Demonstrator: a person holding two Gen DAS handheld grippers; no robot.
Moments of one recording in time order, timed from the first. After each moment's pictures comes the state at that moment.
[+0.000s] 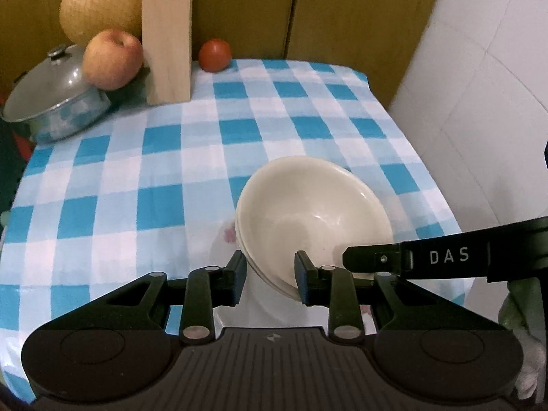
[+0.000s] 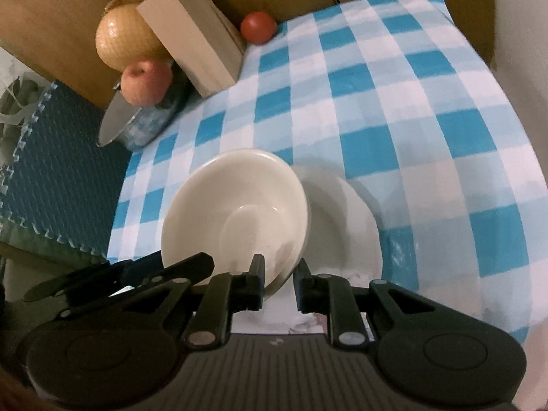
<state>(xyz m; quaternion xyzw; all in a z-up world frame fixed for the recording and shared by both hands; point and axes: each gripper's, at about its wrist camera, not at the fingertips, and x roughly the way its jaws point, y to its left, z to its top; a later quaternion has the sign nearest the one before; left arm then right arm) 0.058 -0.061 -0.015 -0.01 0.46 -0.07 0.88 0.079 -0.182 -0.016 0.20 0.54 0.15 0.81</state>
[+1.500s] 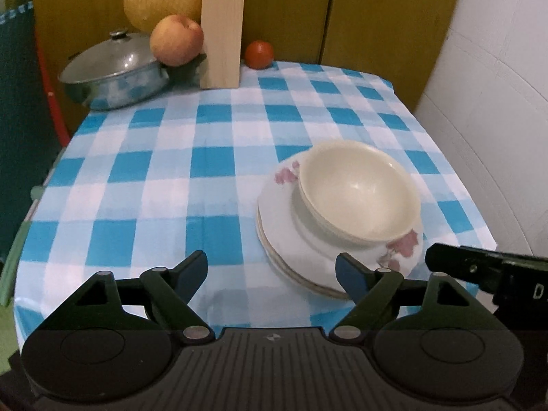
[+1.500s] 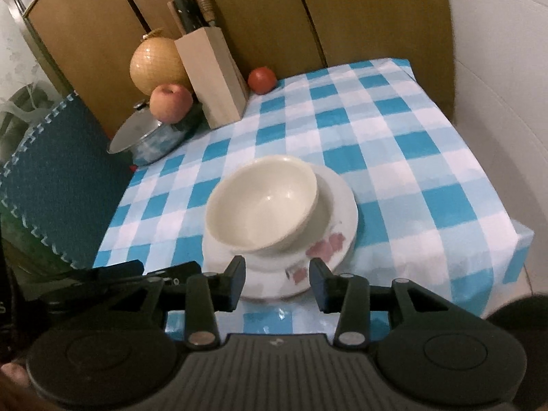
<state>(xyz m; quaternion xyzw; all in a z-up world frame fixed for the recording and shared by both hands) -0.018 -0.034 -0.030 -0.02 0.42 -0.02 0.91 -0.047 -0.162 0.002 0.15 0.41 0.10 0.89</state>
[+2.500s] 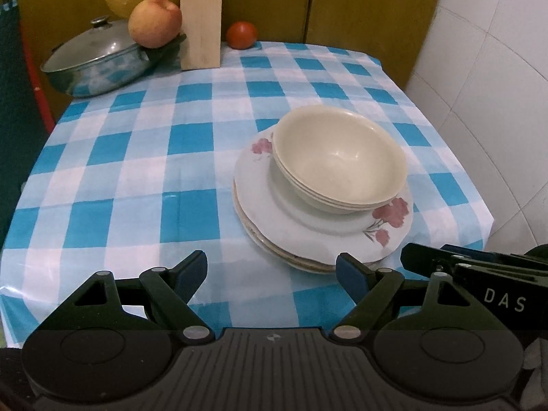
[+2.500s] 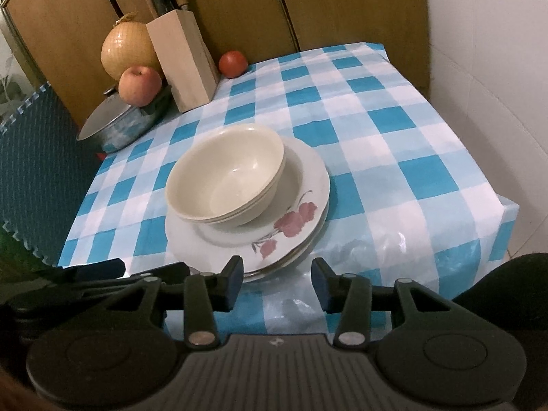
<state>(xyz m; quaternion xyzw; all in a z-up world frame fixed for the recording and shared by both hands) -0.022 -0.052 -0.048 -0.01 0.44 -0.03 0.90 -0.051 -0.162 -0.025 0.14 0.43 0.05 0.89</state>
